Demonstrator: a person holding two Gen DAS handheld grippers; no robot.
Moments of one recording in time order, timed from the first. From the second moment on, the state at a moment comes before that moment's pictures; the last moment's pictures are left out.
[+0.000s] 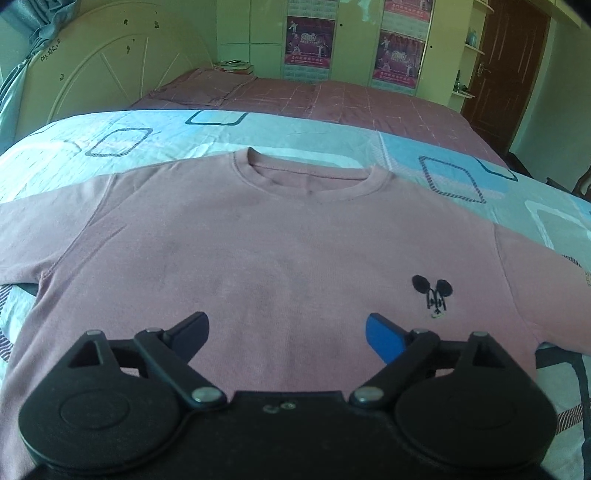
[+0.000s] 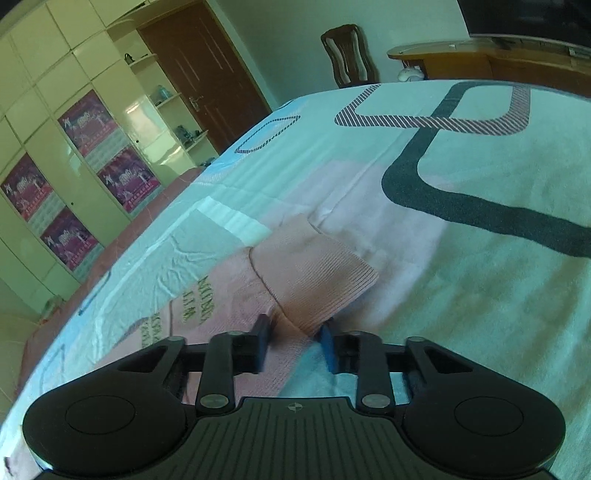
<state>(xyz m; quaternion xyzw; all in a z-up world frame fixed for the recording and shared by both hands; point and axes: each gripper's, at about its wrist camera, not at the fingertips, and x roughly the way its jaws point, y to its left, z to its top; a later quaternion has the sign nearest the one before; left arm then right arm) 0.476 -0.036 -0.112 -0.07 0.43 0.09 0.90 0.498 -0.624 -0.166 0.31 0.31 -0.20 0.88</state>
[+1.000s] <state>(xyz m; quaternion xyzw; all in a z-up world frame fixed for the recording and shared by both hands) 0.462 0.173 -0.115 -0.19 0.40 -0.01 0.90 0.505 -0.063 -0.157 -0.06 0.36 0.23 0.90</state>
